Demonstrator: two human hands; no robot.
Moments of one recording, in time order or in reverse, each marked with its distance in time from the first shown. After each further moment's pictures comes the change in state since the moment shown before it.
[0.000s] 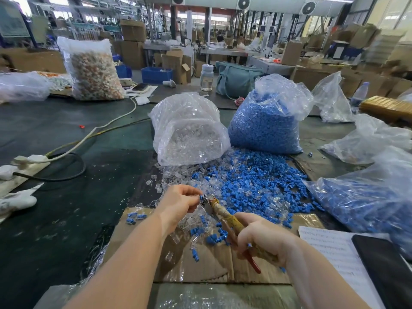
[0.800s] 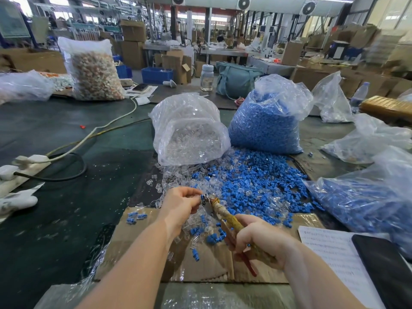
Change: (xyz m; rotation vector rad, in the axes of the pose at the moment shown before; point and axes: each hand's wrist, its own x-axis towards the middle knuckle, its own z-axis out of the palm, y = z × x) left_hand -0.002 -0.008 0.008 -0.080 0.091 -0.008; right_hand 0.006 0.009 0.003 0.124 -0.008 0.003
